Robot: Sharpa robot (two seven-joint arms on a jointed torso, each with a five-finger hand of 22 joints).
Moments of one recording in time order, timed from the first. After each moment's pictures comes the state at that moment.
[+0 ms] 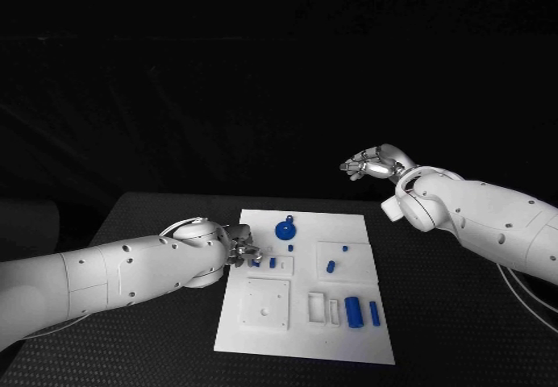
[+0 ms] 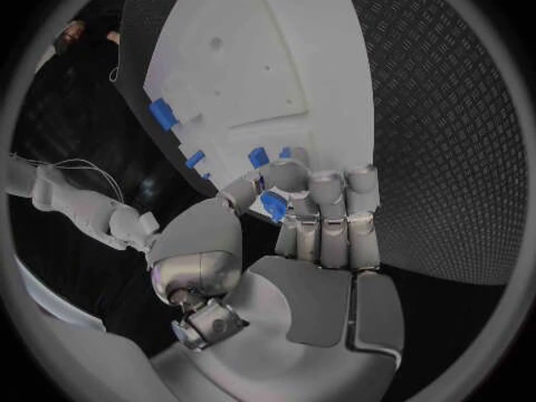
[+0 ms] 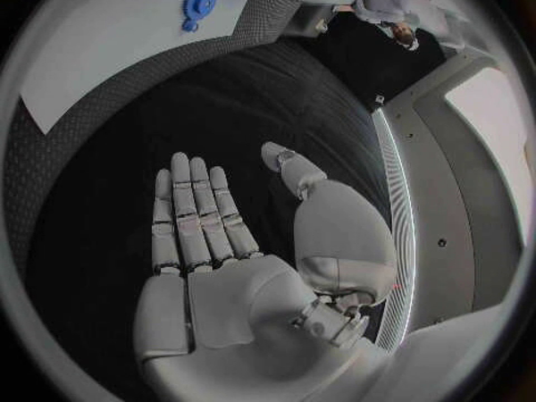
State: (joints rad) left arm 1.28 -0.64 -0.24 1.33 -1.20 -0.10 -0.44; left_hand 0.71 0.05 0.78 -0.27 0.48 1.10 0.08 0.40 0.69 1.44 -0.10 0.88 0.75 1.24 -0.13 1.21 0.79 0.06 1.01 -0.16 1.02 1.31; right arm 1.30 -0.59 -0.01 1.00 -0.69 -0.31 0.11; right_hand 0.92 -0.16 0.51 -0.18 0.43 0.78 0.20 0.29 0.41 0.91 0.18 0.38 0.07 0.88 0.15 0.33 0.58 0.19 0.56 0.21 0.27 1.22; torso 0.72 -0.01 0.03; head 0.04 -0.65
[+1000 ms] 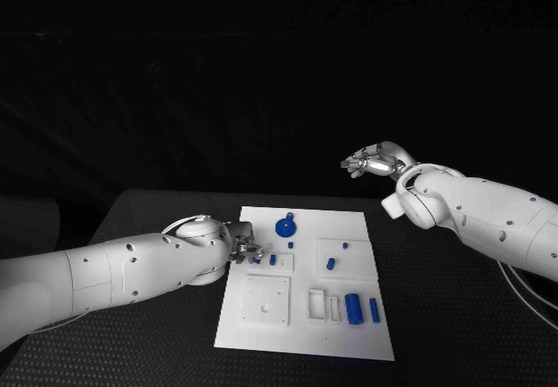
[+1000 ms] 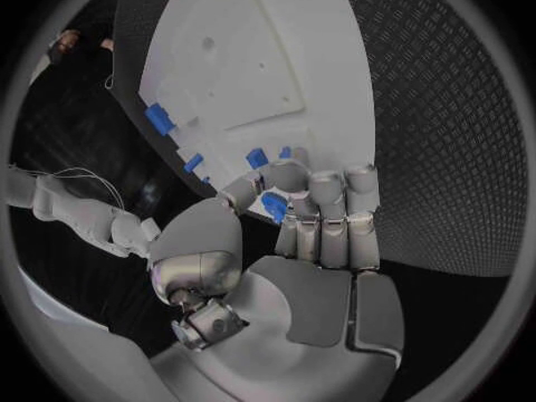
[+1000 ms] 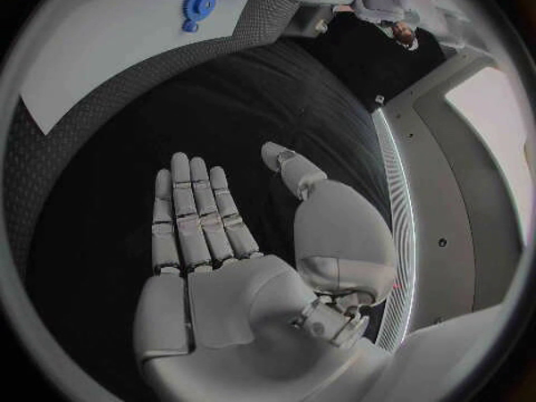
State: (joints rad) left arm 1.27 -0.63 -0.24 1.32 -1.25 -0.11 -0.44; left_hand 0.72 0.04 0.77 -0.26 0.46 1.10 0.08 0.40 0.69 1.43 -0.10 0.88 0.75 1.24 -0.13 1.21 0.79 0.06 1.01 -0.16 1.02 1.31; right arm 1.30 -0.59 -0.01 1.00 -0.69 -0.31 0.11; right_hand 0.92 -0.16 0.51 -0.18 0.43 0.78 0.20 0.29 0.41 0.91 0.18 0.38 0.07 0.88 0.15 0.33 0.58 0.19 0.56 0.21 0.27 1.22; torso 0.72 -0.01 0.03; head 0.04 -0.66
